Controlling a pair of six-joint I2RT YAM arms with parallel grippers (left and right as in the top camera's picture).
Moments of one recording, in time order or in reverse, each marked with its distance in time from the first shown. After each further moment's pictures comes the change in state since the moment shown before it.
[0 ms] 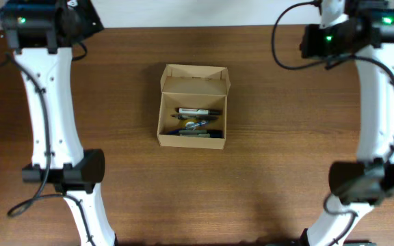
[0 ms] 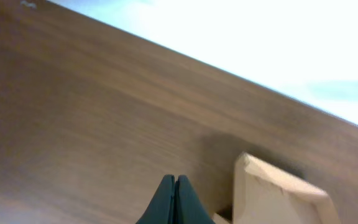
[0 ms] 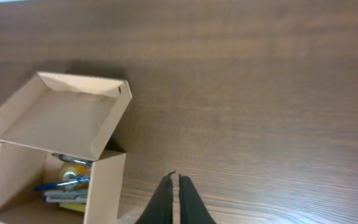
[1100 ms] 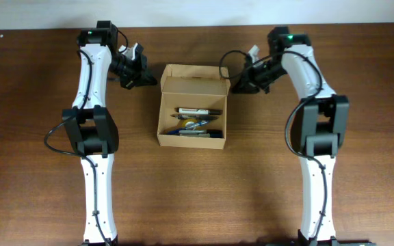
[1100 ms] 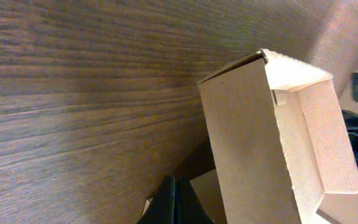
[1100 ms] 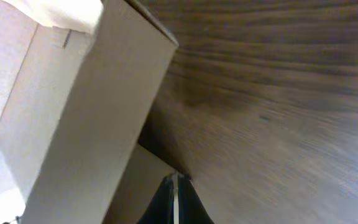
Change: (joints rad) left arm 0.042 0.608 -0.078 0.009 0.842 0.182; right arm 0.115 0.568 -0.002 0.078 -0.515 0.103
